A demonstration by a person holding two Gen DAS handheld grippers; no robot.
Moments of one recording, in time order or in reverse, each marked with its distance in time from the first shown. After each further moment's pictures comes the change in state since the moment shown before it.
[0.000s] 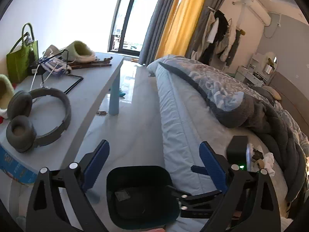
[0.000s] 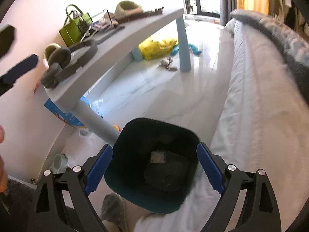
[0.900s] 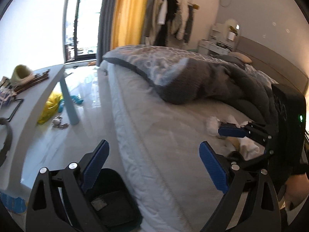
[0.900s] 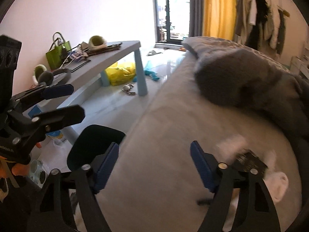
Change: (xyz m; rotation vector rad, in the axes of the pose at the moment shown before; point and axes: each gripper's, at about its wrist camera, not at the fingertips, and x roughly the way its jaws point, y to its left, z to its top) left arm 0.056 -0.148 -0.037 0.280 0.064 -0.194; right arm -0.149 -0.112 -0.072 0.022 -0.192 -0.221
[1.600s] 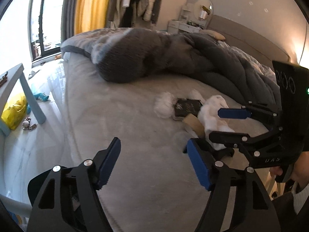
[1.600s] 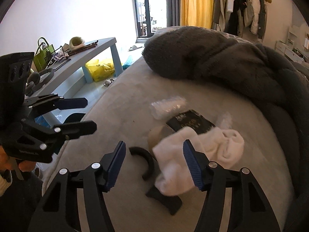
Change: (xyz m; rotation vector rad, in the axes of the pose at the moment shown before) left arm 0.064 -0.092 -0.018 0.105 0.128 -0.176; right arm -0.046 -0.076 -0.055 0.074 0.040 -0.068
